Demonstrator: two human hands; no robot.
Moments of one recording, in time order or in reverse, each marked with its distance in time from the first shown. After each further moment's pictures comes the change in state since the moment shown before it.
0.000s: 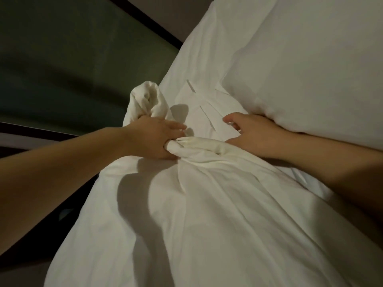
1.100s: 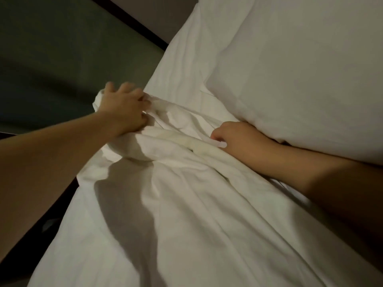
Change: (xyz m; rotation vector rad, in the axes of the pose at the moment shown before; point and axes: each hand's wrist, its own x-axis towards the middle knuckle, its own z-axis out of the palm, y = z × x) left_hand 0.041 -0.043 0.000 0.233 0.277 -0.399; right_hand -0.001 0.005 0.009 -0.277 0.045 -0.136
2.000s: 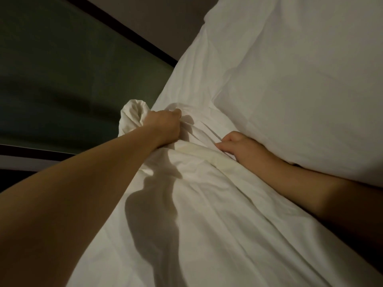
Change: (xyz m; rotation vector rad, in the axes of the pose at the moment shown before) left_hand 0.030 0.040 -0.019 -0.344 -0.055 -0.036; right_hand 0.010 -0.004 0.003 0.732 0.086 0.176
